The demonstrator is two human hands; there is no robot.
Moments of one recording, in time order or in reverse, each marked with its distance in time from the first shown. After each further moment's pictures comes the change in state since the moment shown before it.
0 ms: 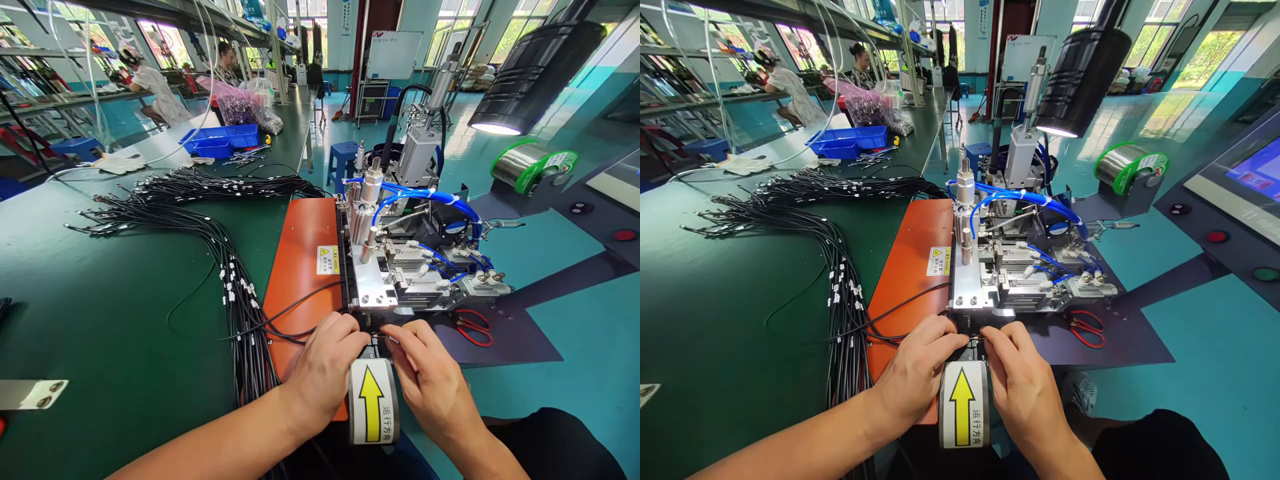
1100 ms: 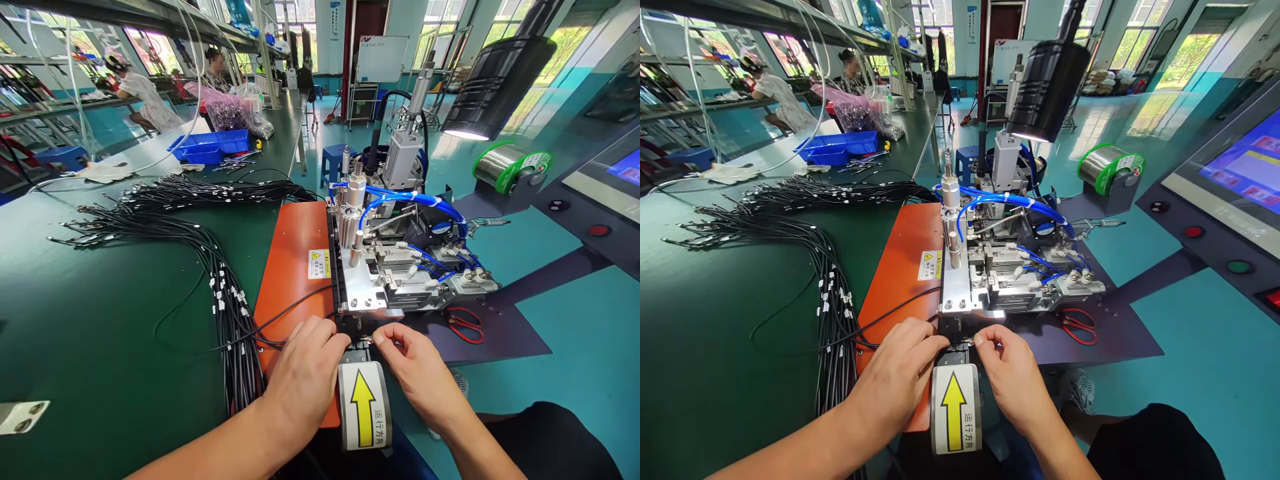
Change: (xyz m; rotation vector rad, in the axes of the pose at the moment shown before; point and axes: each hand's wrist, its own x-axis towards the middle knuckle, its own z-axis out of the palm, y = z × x) left_hand -0.001 0.004 -0.016 0.218 -0.094 -0.083; right_hand 0.021 -0.007 0.001 0.506 -0.140 0.503
